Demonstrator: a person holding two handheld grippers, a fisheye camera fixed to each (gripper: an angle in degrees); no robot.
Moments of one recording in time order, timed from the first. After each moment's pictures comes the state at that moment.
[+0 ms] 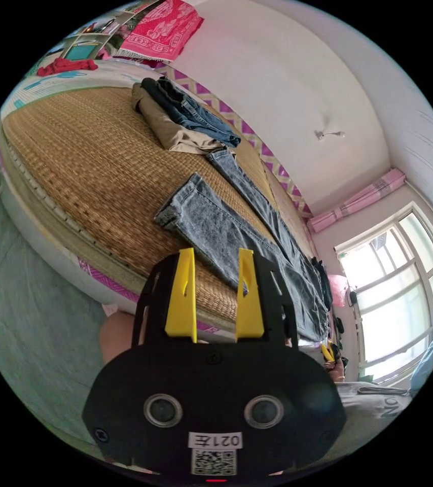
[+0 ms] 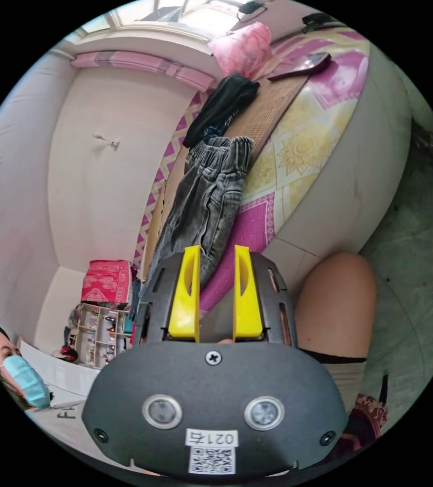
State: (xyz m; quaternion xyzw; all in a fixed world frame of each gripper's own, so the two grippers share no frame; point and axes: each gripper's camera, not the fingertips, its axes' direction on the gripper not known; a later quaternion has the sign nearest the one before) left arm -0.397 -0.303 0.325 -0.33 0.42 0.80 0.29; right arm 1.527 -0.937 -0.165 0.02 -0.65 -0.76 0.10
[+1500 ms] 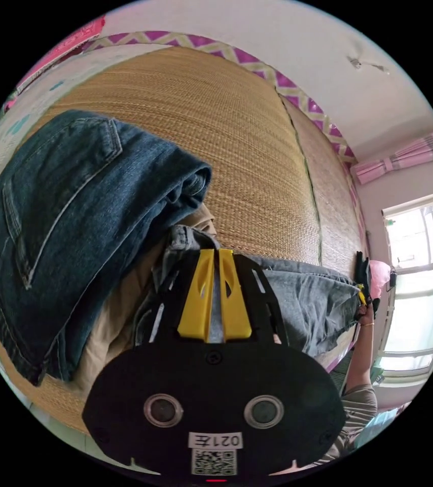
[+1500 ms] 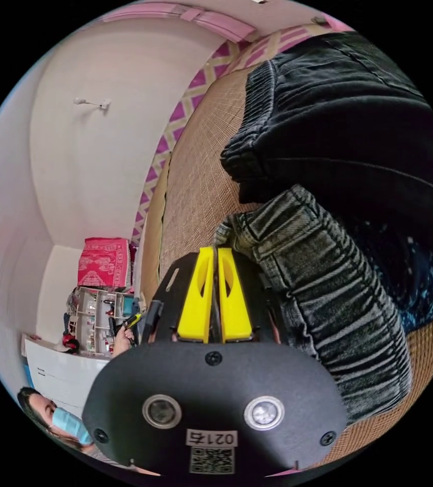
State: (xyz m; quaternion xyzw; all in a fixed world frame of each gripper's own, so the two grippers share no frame) left arm -0.297 0.411 0.263 -0.24 0.22 0.93 0.19; right arm 1.400 -0.367 -0.205 0.03 -0.54 -0.84 0.06
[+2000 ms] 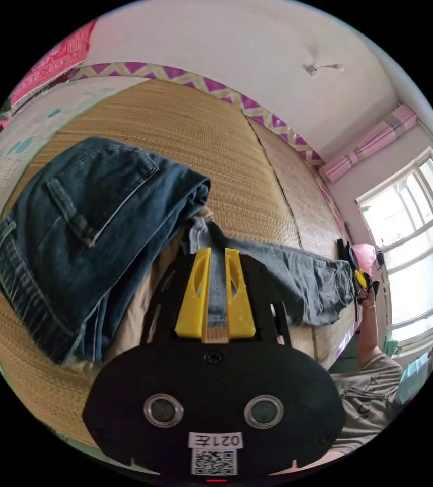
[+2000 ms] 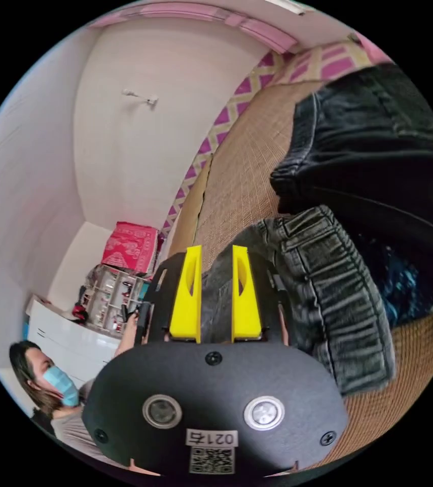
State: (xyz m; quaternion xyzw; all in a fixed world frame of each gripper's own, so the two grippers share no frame) left arm -0.274 0.332 0.263 -0.25 0.32 0.91 0.13; right arm 1.478 -0.259 -0.381 0.01 -0.54 -0.84 -0.06
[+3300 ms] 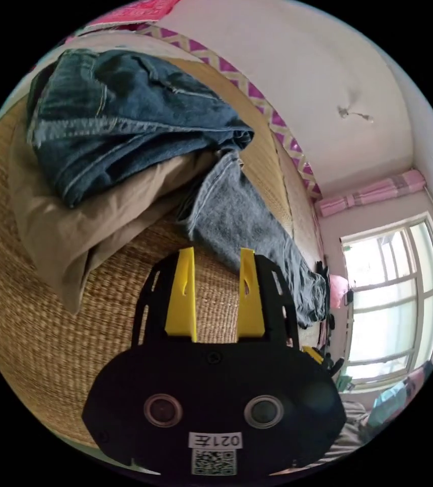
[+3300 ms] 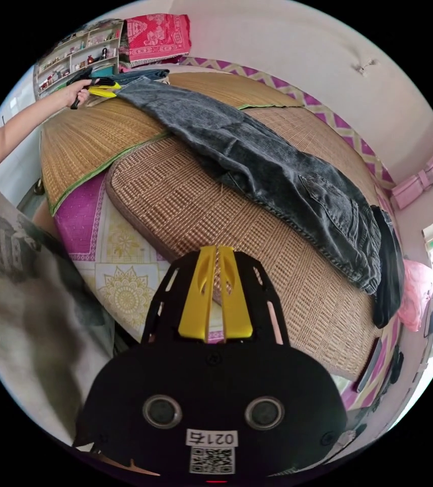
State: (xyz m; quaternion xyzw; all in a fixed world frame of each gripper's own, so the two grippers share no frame) left arm -0.233 0.177 0.311 -0.36 0.31 0.84 0.25; right arm 2.171 -0.008 -0.644 0.58 -0.23 -0.74 -0.24
